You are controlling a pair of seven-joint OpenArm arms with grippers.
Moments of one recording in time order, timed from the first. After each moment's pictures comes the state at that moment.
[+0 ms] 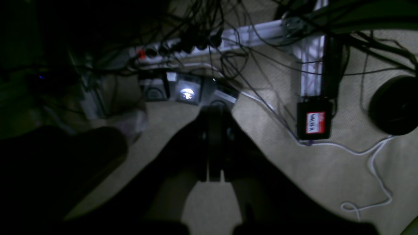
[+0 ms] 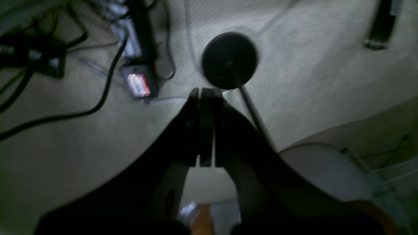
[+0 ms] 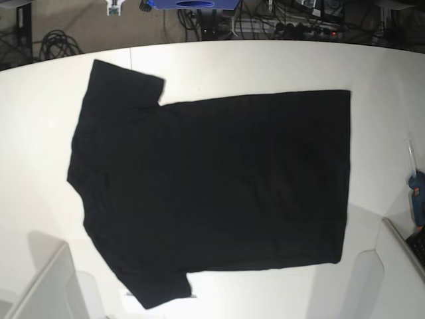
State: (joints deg) left arm 37.6 -12.4 0.9 44.5 -0.8 0.3 -9.9; right arm -37.1 1.7 10.9 58.5 -2.0 -0.1 -16.6
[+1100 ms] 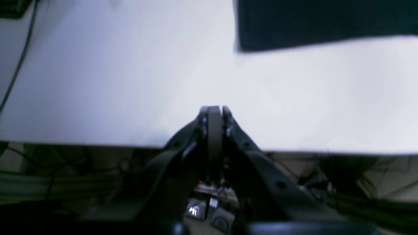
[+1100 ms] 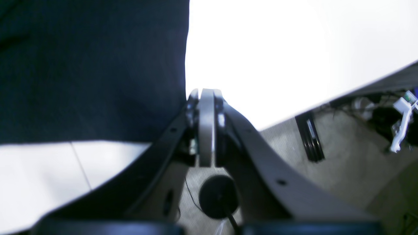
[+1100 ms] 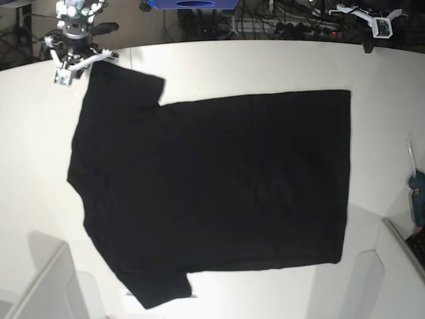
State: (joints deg) left arm 61.8 -16.4 -20.6 103.5 -17.2 0.3 -8.7; right arm -38.2 -5.1 20.2 113.7 -0.6 0.4 -31.3
